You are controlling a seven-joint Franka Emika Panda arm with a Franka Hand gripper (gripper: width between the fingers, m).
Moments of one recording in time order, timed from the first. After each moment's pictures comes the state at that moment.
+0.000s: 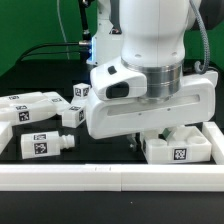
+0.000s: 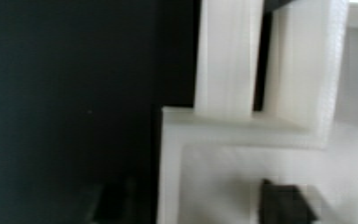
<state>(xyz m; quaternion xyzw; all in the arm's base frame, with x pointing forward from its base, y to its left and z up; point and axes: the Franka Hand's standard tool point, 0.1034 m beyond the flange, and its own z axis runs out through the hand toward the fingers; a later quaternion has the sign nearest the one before) 0.578 0.032 0.006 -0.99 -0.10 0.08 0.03</state>
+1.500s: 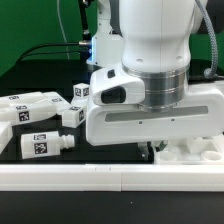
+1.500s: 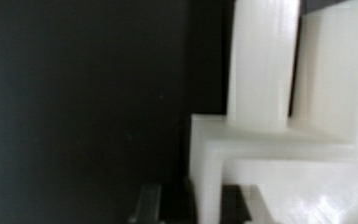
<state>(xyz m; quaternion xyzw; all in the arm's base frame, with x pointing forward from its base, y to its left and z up) 0.617 0.033 0.006 -1.00 -0.02 0.07 0.03</state>
